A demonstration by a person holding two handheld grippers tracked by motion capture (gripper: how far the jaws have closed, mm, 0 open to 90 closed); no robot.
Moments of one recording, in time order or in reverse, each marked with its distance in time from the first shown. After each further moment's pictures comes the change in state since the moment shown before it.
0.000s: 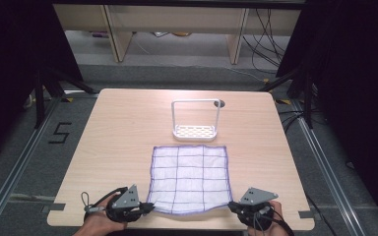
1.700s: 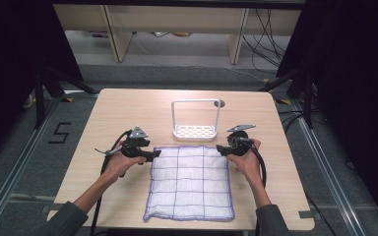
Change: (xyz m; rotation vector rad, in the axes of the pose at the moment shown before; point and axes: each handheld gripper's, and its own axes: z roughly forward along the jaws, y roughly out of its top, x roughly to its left) left arm 0.156 0.062 0.039 -0.020 0.288 -0.308; right arm -0.136 0.113 0.108 -0.013 -0.151 0.235
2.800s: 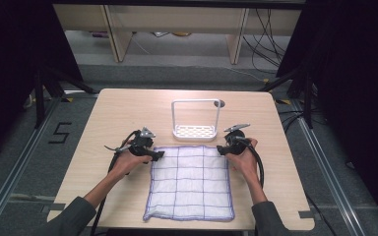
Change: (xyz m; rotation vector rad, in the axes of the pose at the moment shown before) left arm 0.005 -0.004 0.035 0.089 0.033 0.017; right arm -0.007 -0.001 0.021 0.058 -0.056 -0.019
